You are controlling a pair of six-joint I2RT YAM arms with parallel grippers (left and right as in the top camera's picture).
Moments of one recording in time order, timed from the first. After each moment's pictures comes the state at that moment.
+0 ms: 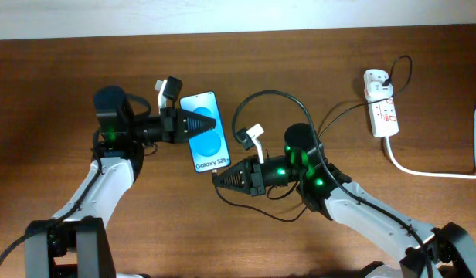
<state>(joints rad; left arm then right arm) -0.01 1.60 0.87 0.51 1.50 -0.99 0.54 1.46 0.69 0.46 -1.10 0.79</state>
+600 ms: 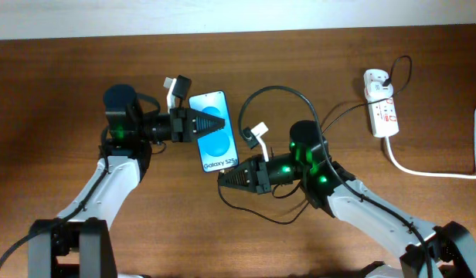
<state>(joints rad) -0.07 1.60 0.88 0.51 1.47 -0.93 0.49 1.47 0.69 0.44 -1.18 0.79</state>
